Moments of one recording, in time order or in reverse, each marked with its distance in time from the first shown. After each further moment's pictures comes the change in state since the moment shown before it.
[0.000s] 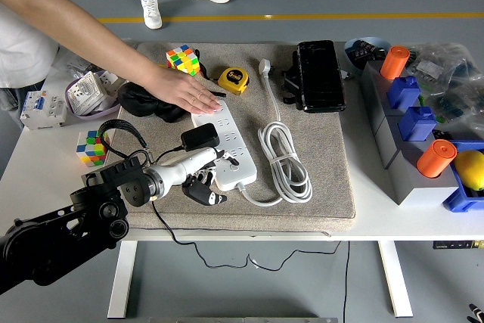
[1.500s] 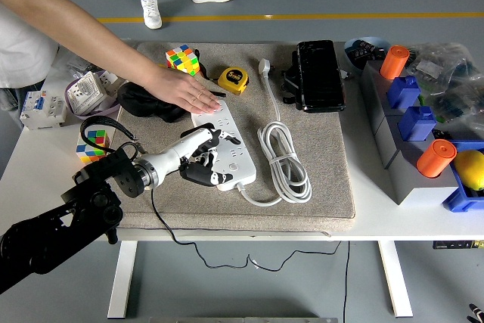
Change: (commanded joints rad) left arm 0.040 -0.013 -0.089 0.052 -0.154 0.153 -0.202; right arm -0.002 0.003 0.004 -0.001 -0.002 0.002 0.002
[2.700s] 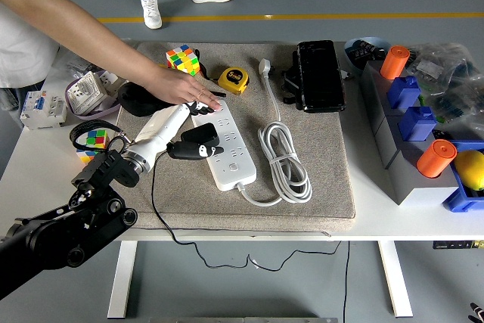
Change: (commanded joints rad) left arm -0.053 -0.076 0.054 0.274 0.354 0.285 -0.074; right arm 0.006 -0.011 -0.016 0.002 0.002 0.000 -0.002
